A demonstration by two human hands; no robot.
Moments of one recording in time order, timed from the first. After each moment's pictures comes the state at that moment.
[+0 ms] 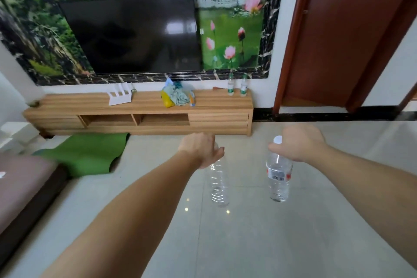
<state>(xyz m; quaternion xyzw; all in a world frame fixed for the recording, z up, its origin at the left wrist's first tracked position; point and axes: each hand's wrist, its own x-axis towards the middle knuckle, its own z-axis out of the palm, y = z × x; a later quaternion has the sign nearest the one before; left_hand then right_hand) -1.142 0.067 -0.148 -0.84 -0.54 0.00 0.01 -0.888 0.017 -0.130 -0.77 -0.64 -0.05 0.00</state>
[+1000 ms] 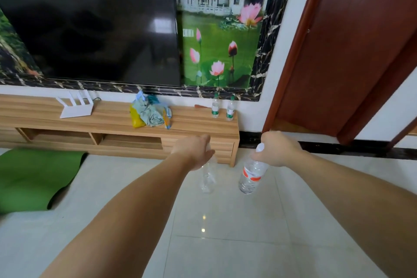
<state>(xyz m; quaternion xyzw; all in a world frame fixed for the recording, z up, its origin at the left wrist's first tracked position) -1.014 0.415 -0.169 -0.84 -0.54 -0.04 -0.07 -0.784 0.366 -0.133 -0.75 -0.65 0.08 0.00</state>
